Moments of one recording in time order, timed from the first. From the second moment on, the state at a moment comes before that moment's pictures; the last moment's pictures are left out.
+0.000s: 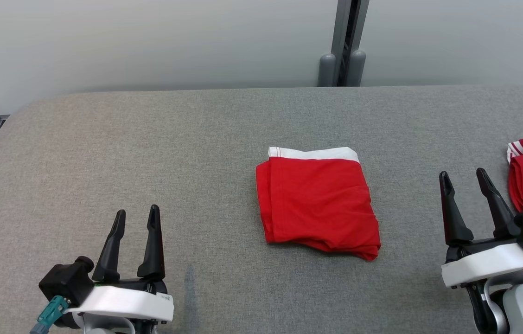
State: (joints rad) left arm -0.05 0.05 -0.12 0.16 -0.49 -0.01 -0.26; right arm -0.21 -0.13 0.05 0.26 0.27 0.13 -0.26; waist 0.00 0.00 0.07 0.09
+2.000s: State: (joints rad) left arm -0.15 0.05 -0.24 0.18 -0.51 0.00 -0.26; right arm -0.40 -0.25 0.22 0.47 0.72 0.13 0.12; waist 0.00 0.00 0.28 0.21
